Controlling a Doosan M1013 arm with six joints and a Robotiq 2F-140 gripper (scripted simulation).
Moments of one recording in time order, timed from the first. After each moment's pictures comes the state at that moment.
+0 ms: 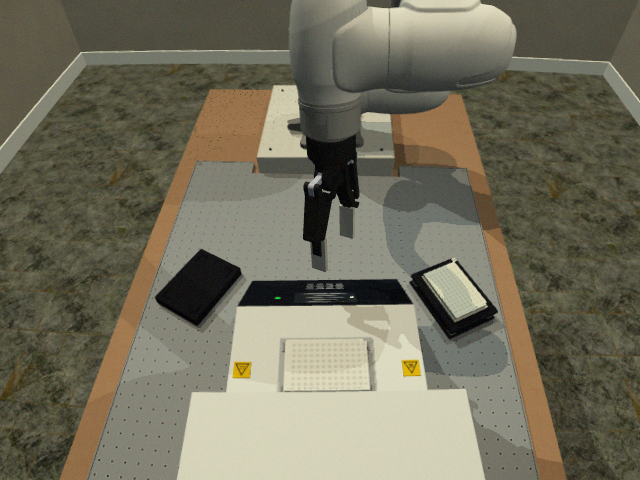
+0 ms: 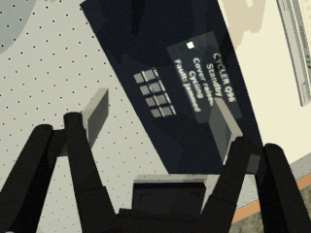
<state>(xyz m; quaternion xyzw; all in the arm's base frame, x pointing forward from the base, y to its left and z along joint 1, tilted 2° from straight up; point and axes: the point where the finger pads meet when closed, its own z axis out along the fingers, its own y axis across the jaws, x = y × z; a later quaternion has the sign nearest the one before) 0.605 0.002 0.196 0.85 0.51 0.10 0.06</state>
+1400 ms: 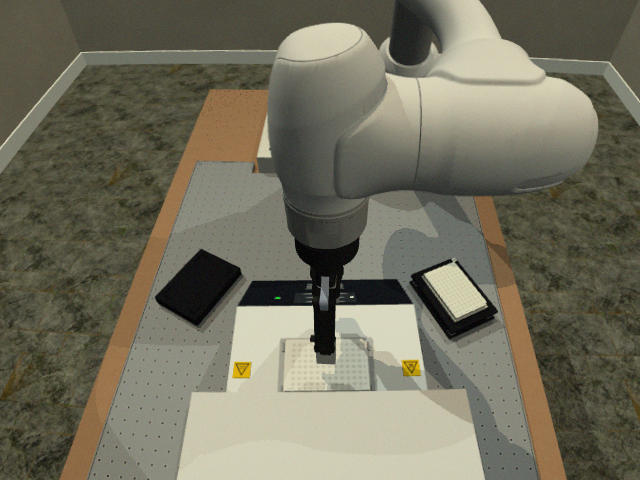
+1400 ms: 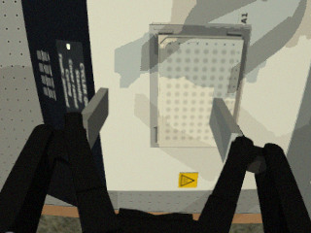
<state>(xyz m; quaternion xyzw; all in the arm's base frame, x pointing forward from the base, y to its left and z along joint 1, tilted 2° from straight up) 0.781 -0.009 0.222 0.73 0.68 0.01 0.02</state>
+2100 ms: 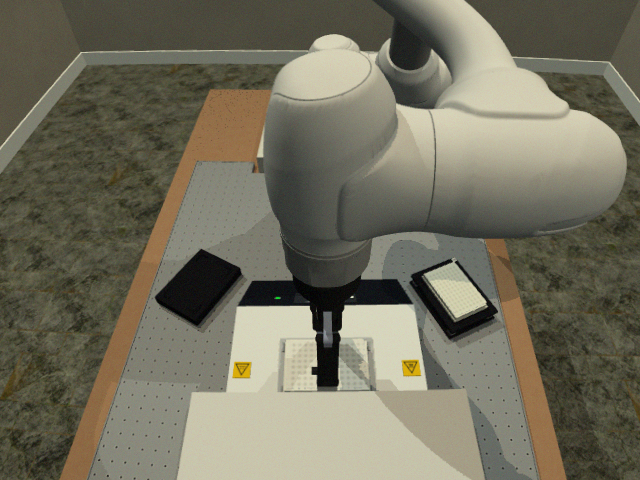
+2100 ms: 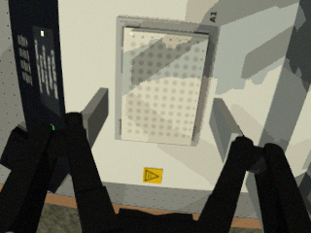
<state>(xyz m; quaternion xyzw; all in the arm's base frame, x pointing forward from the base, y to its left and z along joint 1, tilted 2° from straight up) 0.823 -0.011 0.225 0.70 0.71 -0.01 0.01</state>
